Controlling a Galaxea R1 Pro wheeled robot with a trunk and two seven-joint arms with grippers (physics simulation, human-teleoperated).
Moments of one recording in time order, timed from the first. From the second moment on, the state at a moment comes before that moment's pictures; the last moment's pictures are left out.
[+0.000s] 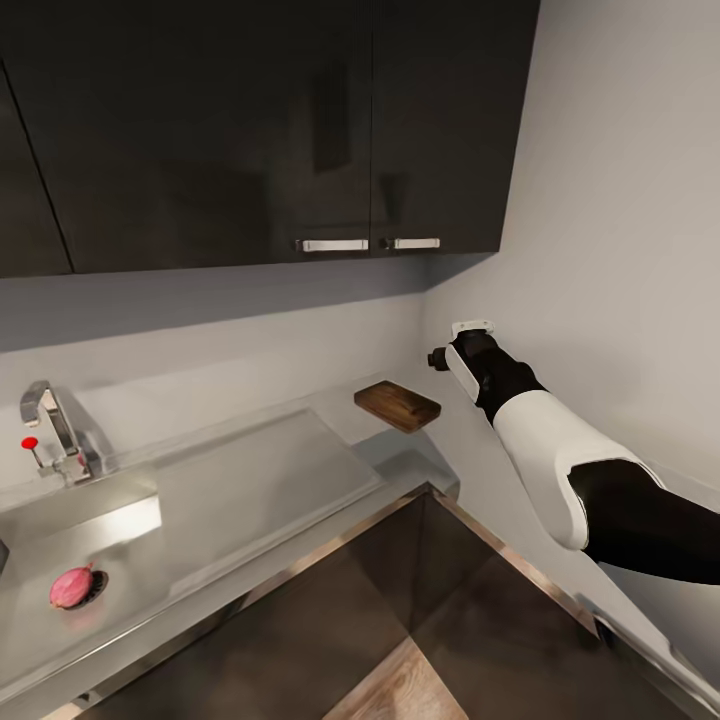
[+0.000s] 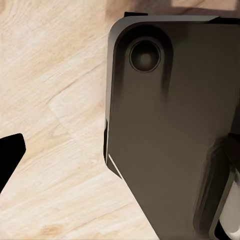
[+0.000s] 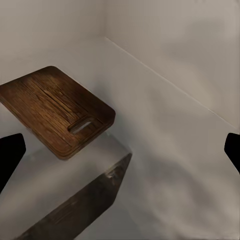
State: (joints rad) left arm -0.05 0.05 0.42 0.08 -0.36 -0.08 0.04; right arm -1.39 0.10 0.12 -0.41 -0.06 0.63 -0.28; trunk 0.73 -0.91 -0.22
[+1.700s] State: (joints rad) left arm -0.05 0.05 0.42 0.08 -0.36 -0.08 0.04; right arm -1.39 0.10 0.12 -0.39 -0.06 0.63 -0.28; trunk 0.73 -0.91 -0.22
